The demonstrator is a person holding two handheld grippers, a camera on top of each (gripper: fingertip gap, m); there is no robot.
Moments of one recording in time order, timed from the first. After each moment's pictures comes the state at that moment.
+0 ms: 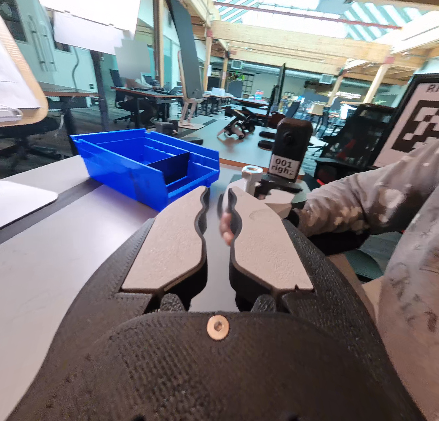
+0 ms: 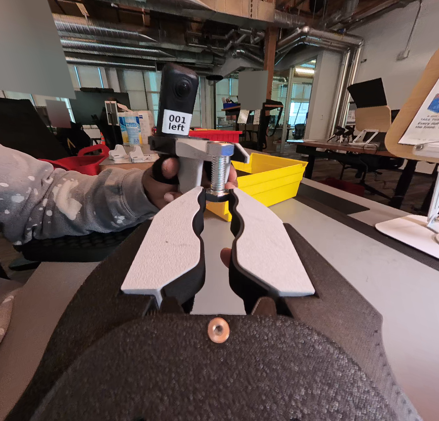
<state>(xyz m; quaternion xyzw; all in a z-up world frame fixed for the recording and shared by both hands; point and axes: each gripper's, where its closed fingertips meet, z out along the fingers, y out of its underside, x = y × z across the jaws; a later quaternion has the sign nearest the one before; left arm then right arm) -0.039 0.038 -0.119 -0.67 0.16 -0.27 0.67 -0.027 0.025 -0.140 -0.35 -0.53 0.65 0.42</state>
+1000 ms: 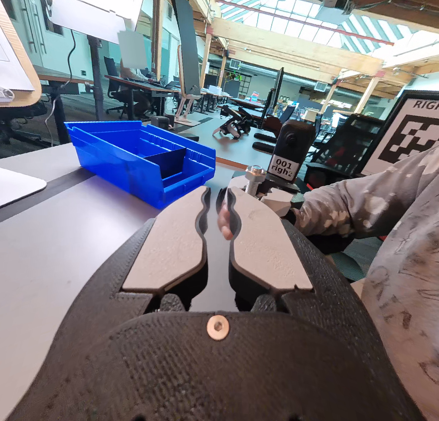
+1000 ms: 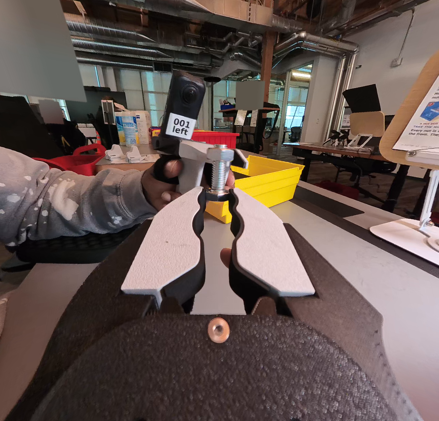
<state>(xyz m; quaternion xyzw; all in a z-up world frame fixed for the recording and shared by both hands) -0.044 0.036 -0.121 -0.68 0.14 -0.30 0.66 -0.026 0.024 -0.136 -0.35 -0.53 0.64 0.43</state>
